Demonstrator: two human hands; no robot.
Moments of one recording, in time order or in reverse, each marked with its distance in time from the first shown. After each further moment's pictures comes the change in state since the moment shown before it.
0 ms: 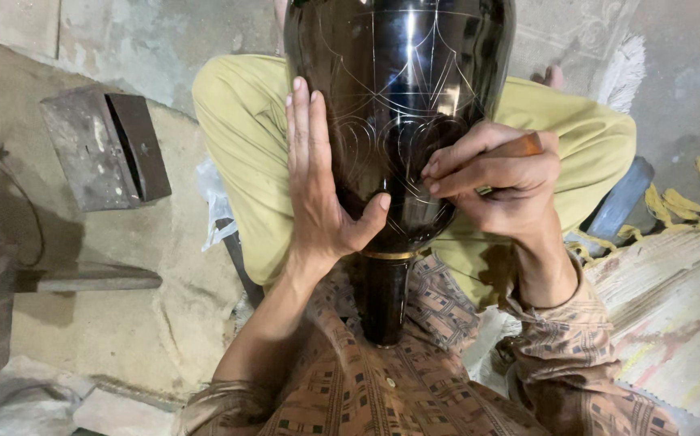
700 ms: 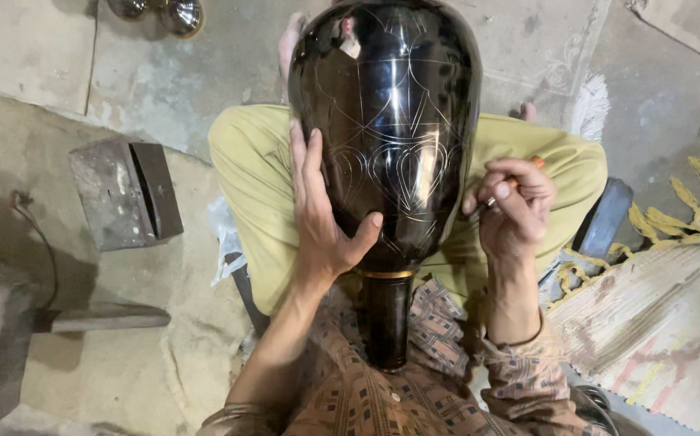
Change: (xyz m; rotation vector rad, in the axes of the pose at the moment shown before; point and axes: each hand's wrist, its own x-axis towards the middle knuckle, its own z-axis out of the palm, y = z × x) left_hand 0.008 0.005 -0.012 -0.143 0.025 -0.021; right_hand -0.061 0.040 0.016 0.538 0.647 0.179
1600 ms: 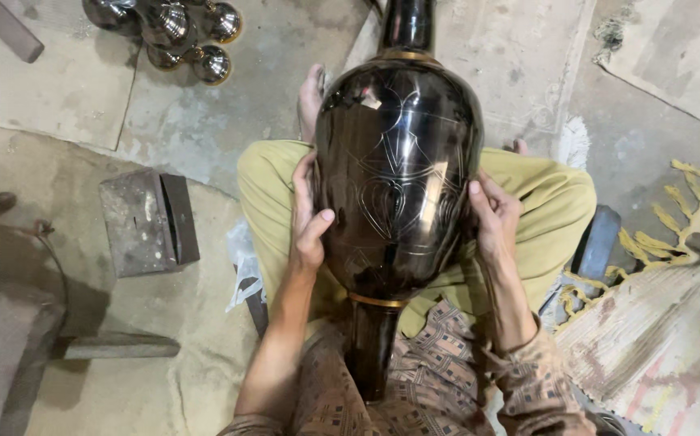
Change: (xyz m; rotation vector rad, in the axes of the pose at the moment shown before) left_hand 0.014 -0.063 -0.021 -0.777 -0.053 -0.129; right_hand 0.005 0.034 -0.011 -0.644 0.136 0.155
